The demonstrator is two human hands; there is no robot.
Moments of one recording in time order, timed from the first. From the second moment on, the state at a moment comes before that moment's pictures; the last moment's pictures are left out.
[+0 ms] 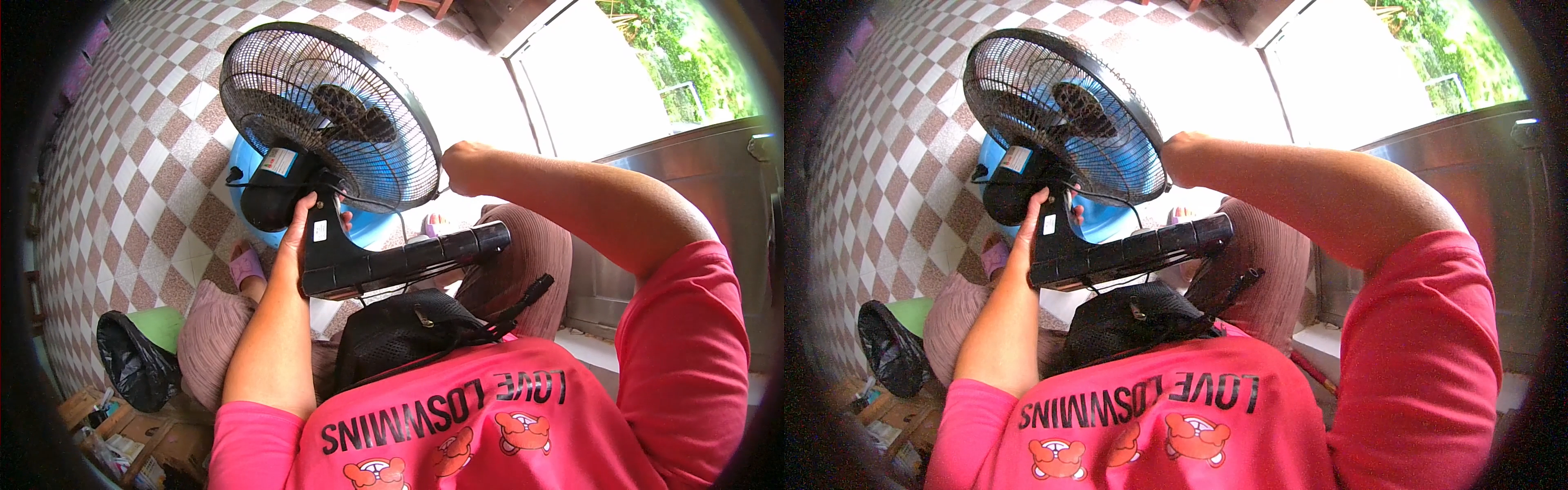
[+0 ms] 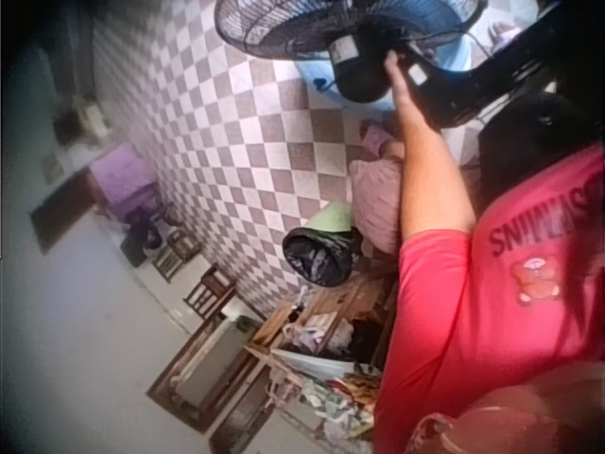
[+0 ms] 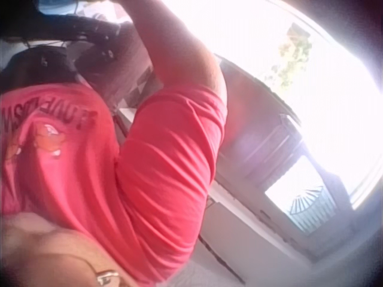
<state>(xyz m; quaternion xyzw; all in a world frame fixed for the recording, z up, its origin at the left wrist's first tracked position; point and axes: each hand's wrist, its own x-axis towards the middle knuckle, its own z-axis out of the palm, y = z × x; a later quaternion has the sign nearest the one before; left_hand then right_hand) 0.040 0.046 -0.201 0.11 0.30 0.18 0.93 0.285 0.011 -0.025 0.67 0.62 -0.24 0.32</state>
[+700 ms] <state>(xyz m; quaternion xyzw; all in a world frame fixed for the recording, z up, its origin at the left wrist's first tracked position) 0.040 0.046 -0.205 0.10 0.30 0.19 0.93 0.285 0.012 -0.023 0.64 0.64 -0.19 0.38</state>
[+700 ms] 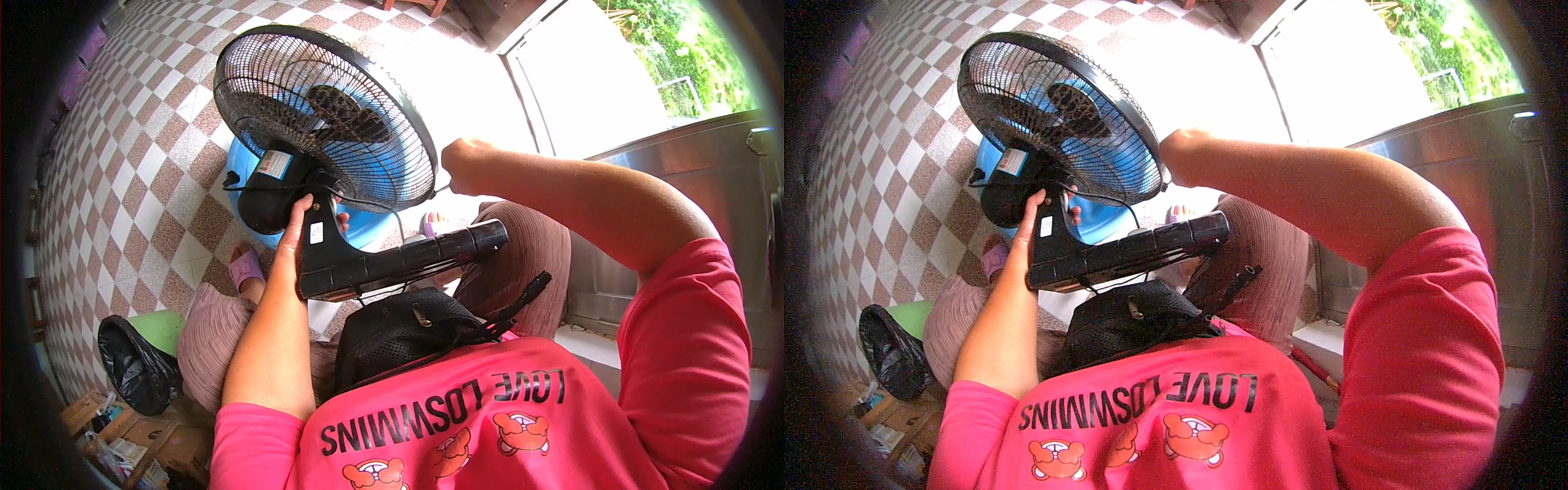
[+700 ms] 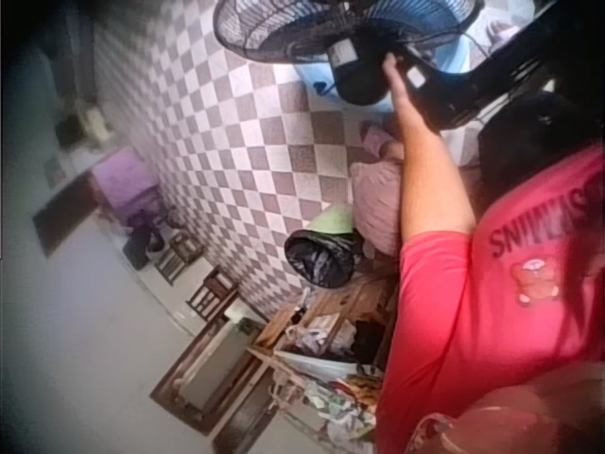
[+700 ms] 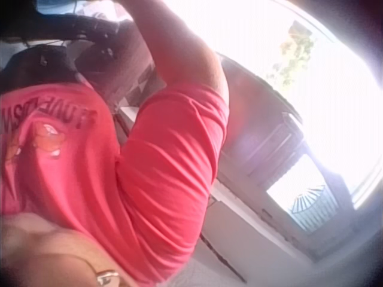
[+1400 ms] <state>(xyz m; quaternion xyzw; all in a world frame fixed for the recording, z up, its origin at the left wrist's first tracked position) 0.040 0.045 -0.198 0.11 0.30 0.18 0.93 0.320 -0.007 -0.005 0.69 0.61 -0.23 0.31</state>
